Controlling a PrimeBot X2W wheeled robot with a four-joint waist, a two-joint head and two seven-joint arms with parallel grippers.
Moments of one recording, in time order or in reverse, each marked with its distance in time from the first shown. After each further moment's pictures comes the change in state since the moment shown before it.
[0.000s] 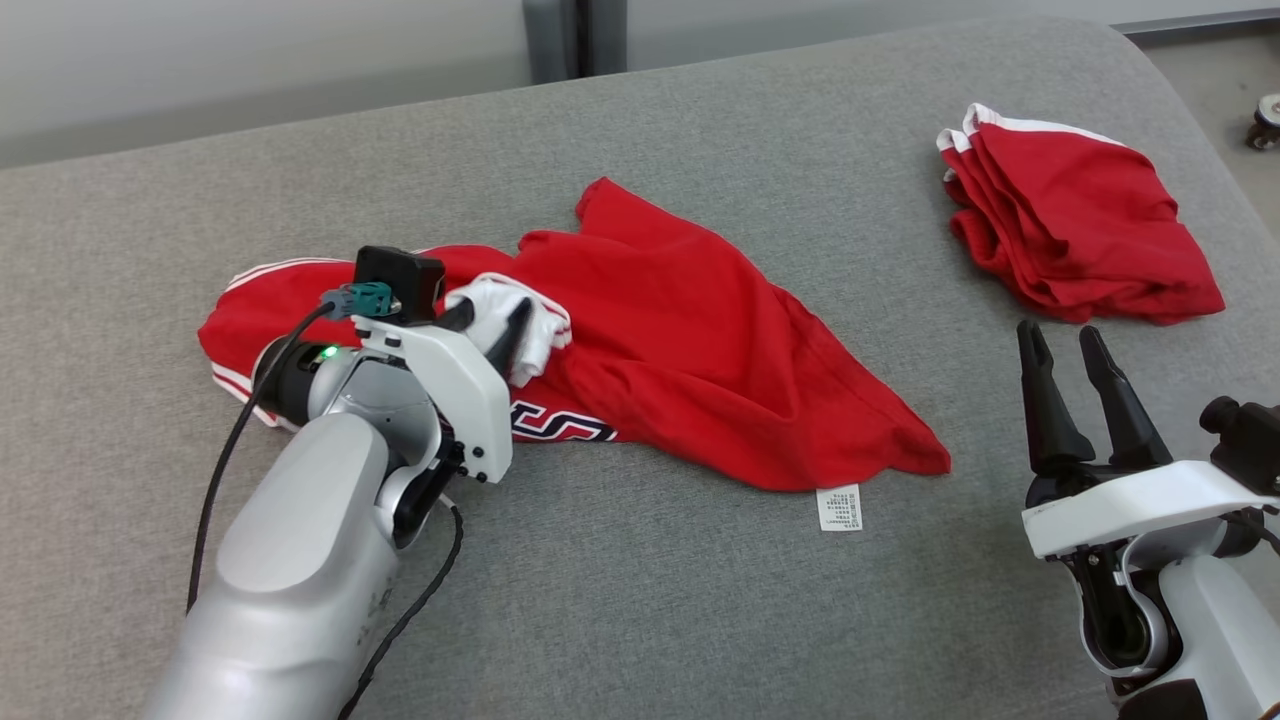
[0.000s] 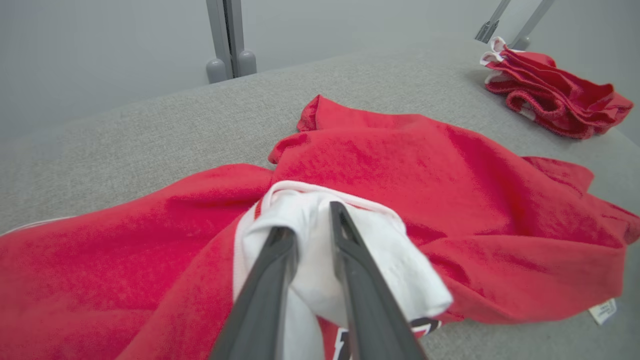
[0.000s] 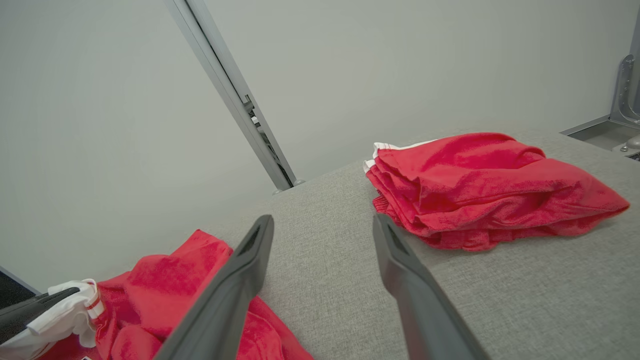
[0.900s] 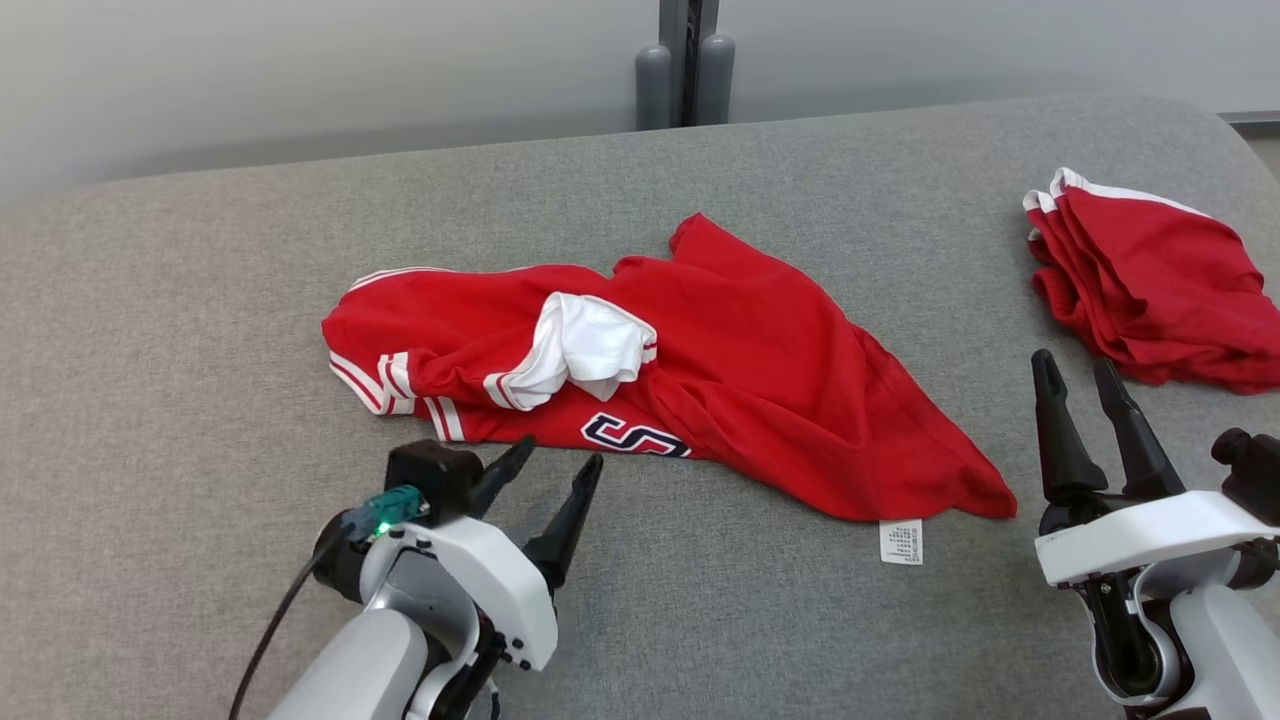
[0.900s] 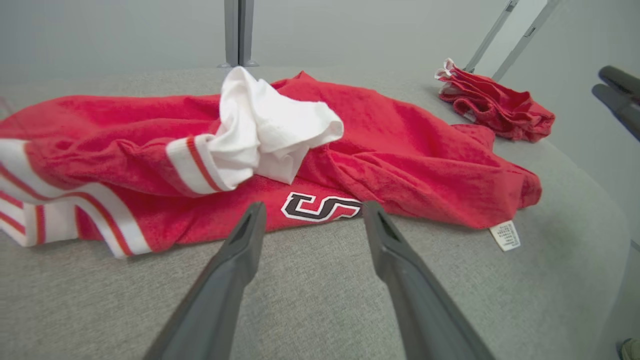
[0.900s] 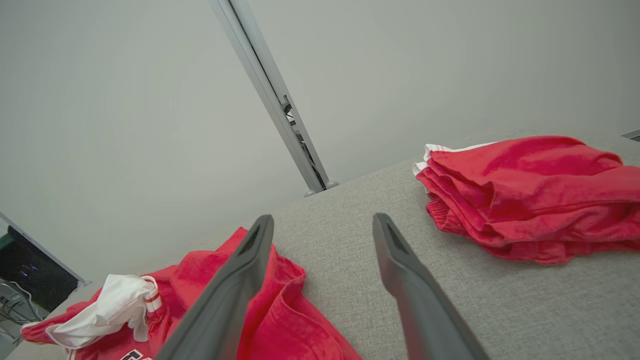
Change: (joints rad) left arm 0.349 0.052 -0.118 -0.327 -0.086 0.080 -0.143; right arm 0.046 -0.012 -0.010 0.001 0.003 0.000 -0.016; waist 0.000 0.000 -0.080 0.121
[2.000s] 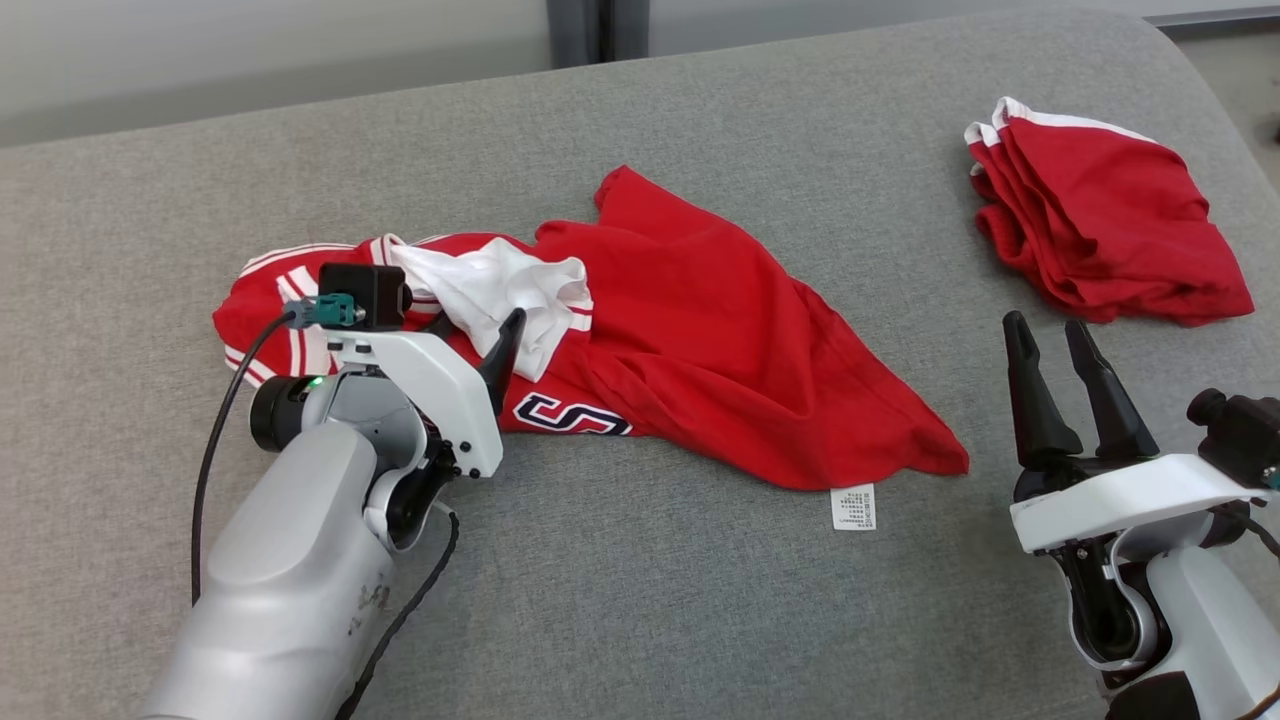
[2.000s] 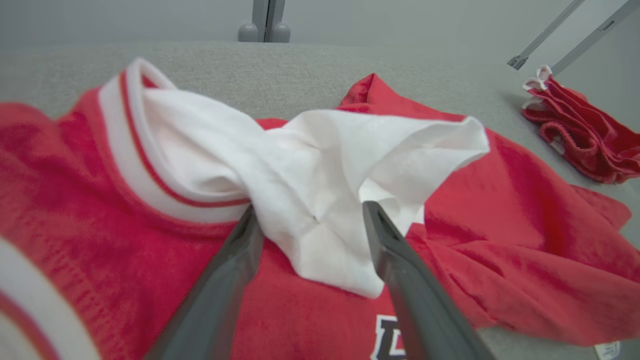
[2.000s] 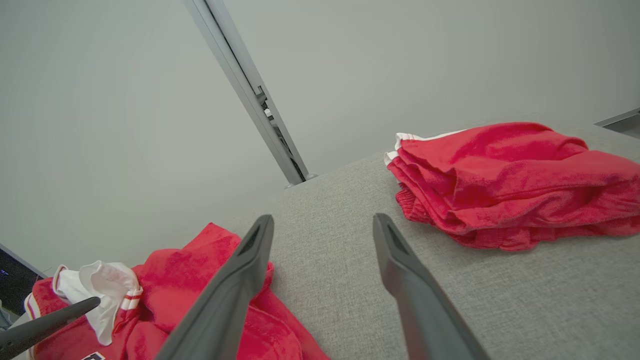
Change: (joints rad) left arm -0.389 -0.063 0.073 0.462 -0.111 -0.031 0.069; right arm -0.068 0.008 0.047 0.007 0.013 0.000 -0.003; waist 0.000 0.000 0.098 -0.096
